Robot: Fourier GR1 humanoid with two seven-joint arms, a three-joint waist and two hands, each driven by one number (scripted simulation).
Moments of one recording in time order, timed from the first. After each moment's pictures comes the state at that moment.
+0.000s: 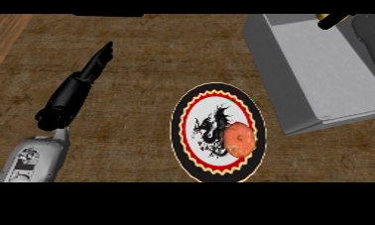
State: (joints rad) left arm -0.25 0.27 -0.05 -1.54 -0.10 -0.18 -0.06; right arm -1.27 -0.54 -0.17 -0.17 0.97 -0.07 0.55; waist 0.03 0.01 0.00
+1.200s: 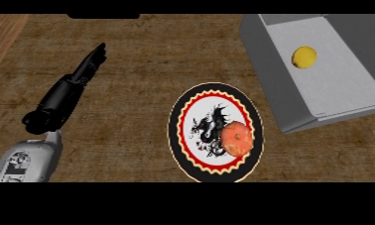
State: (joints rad) left arm -0.22 0.28 -0.01 -1.55 -0.09 -0.20 -0.07; right arm -1.11 -0.58 -0.69 -0.39 0.45 -0.34 0.03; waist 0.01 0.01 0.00
